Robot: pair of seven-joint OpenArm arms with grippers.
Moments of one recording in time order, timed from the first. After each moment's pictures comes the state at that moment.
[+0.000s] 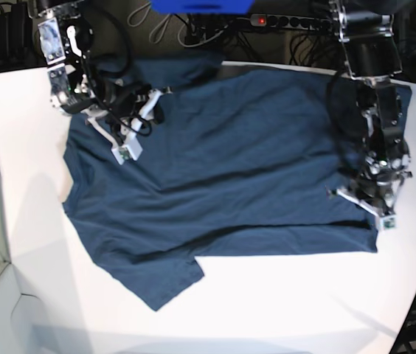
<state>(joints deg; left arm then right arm) -8.1 -12.0 -14.7 80.6 -7.2 -1.2 41.4 -11.9 12.9 -8.7 101.6 25.3 10.0 -58.3</state>
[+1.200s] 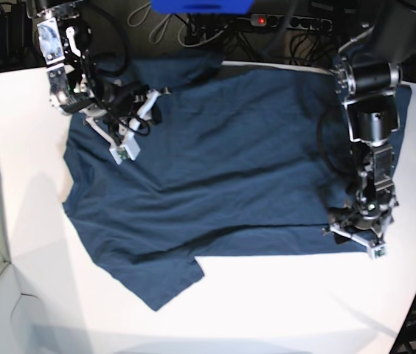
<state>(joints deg) -27.7 -11.7 -12.3 43.7 -6.8 -0.9 19.6 -12.1 13.4 -8.7 101.0 25.2 10.0 -56.5</state>
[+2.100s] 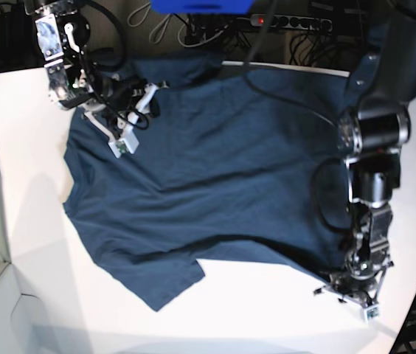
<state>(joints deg) -47.2 -10.8 -9.0 26.8 -6.2 -0.3 12.7 -13.6 14.2 -8.8 101.0 25.2 10.0 -56.5</state>
